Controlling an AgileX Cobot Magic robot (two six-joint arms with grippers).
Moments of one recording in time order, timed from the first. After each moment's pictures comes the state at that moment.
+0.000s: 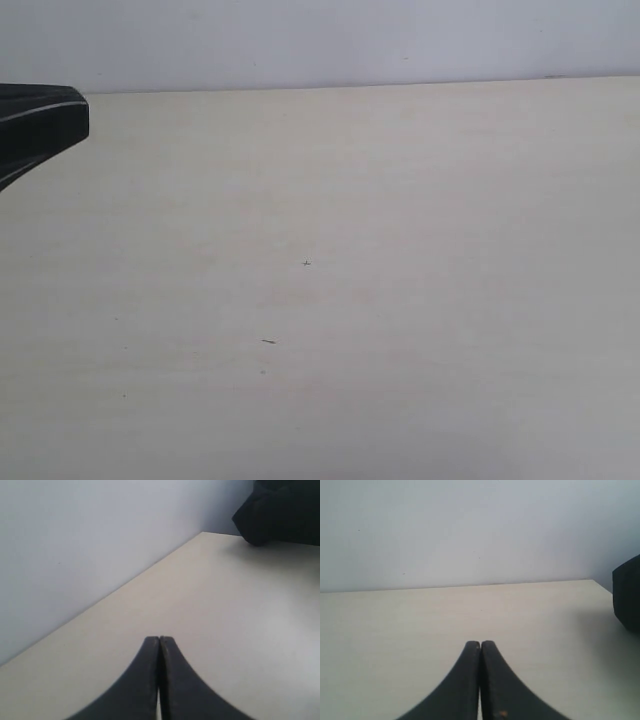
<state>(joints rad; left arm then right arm) -0.92 0.69 -0.56 0.62 0.19 -0.45 0.05 0.00 0.00 0.06 0.21 -0.04</state>
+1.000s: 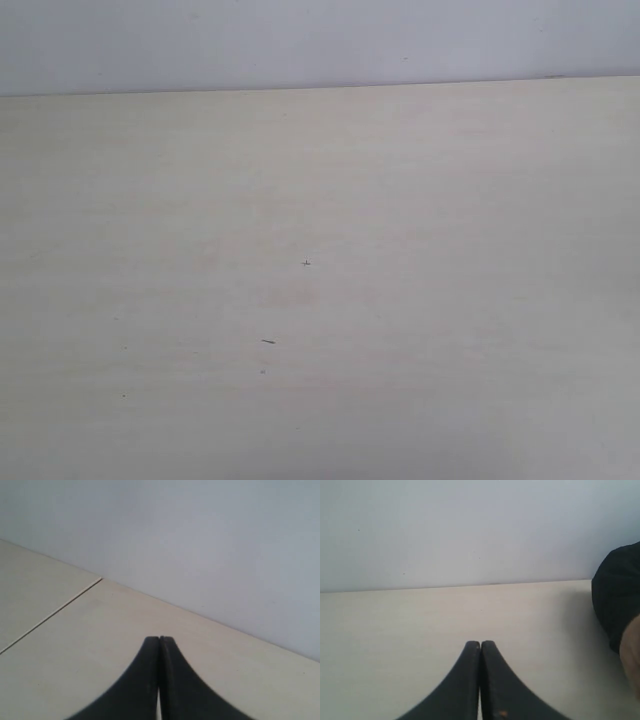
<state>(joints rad) 0.00 0.17 -0.54 0.42 0.67 -0.60 0.05 0.00 0.00 0.06 0.21 -0.04</state>
